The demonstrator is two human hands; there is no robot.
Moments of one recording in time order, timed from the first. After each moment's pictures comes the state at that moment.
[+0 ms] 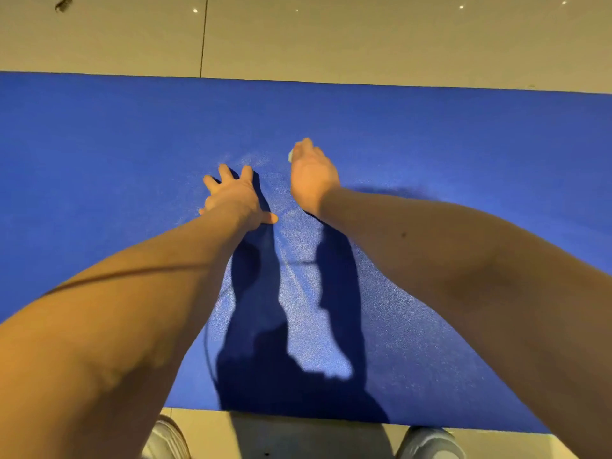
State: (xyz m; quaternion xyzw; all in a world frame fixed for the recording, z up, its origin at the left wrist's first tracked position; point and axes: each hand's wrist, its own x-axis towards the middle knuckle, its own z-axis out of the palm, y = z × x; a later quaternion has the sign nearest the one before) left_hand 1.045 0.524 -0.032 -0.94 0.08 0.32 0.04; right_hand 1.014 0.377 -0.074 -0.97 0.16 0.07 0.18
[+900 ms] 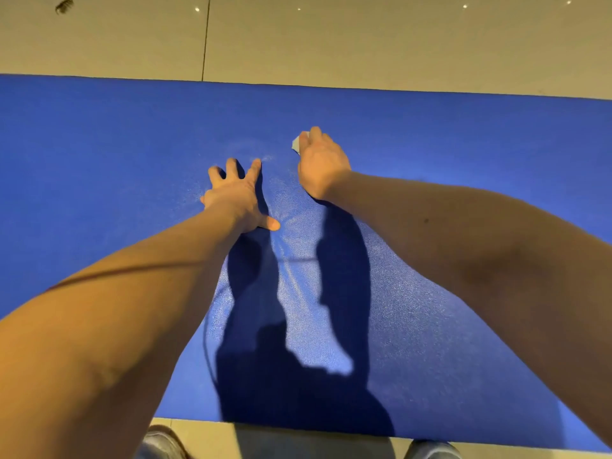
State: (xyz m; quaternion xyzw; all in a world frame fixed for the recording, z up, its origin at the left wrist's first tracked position) left_hand 1.059 0.523 -0.025 -0.93 0.16 0.31 0.11; right_hand 1.040 0.345 -0.079 -0.97 0.12 0.06 0.19
